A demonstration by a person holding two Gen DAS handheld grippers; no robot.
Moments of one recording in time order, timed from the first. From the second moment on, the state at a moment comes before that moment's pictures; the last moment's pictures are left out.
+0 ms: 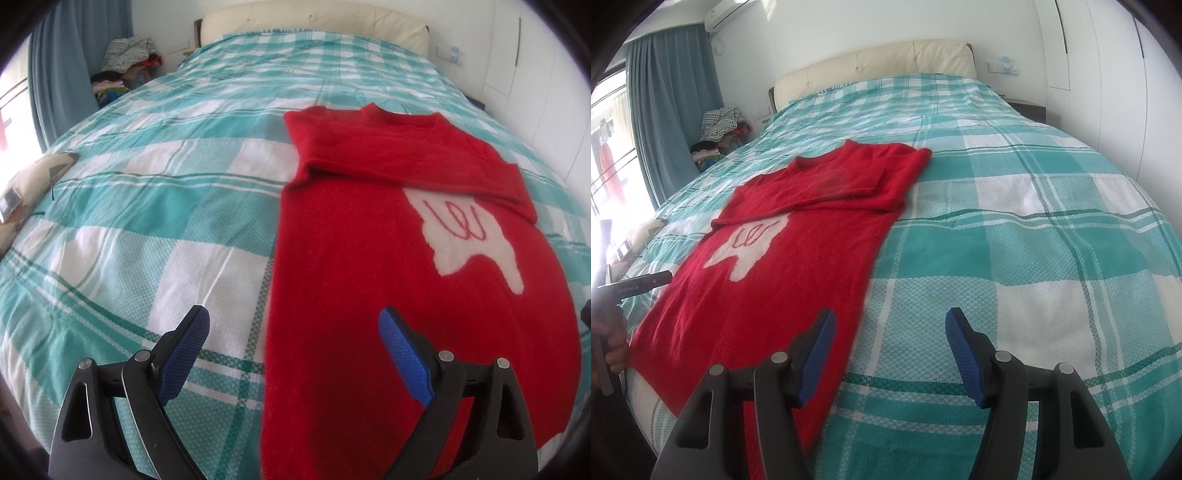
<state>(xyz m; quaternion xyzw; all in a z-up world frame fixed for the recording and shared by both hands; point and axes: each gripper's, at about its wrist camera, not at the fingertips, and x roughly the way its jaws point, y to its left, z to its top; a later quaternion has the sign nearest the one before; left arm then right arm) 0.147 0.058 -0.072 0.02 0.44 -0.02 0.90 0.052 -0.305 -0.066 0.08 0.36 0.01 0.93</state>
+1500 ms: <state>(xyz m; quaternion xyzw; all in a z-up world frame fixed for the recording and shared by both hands) 0.154 0.062 -0.096 0.04 0.48 0.02 0.88 0.063 -0.296 -0.086 0.05 0.39 0.00 0.92</state>
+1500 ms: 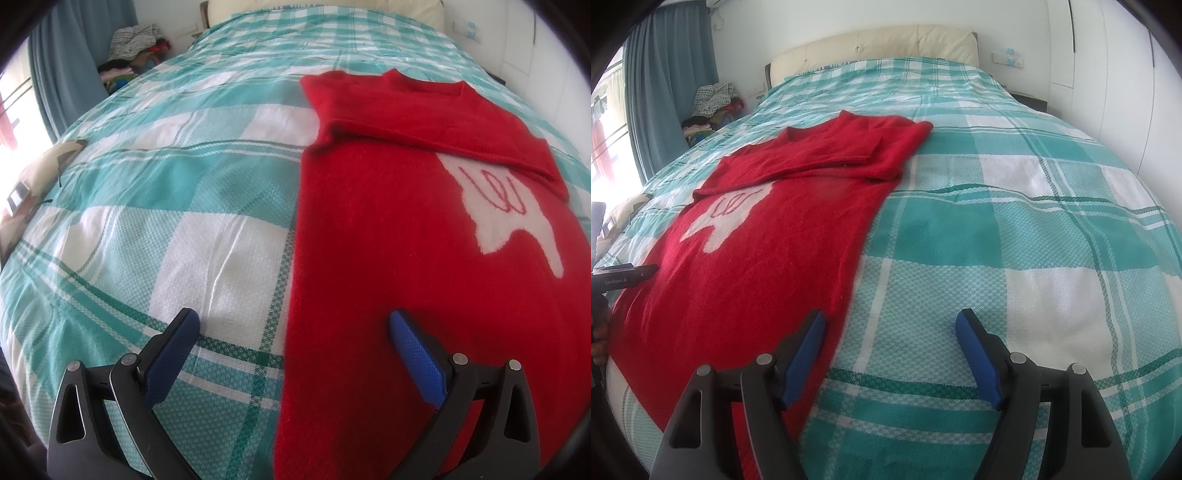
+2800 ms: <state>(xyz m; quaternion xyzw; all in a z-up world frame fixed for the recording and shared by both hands) 0.215 0.095 0.003 -0.19 0.44 -0.17 0.86 0.121 -0.305 -0.017 0.23 0.34 0.11 0.91</state>
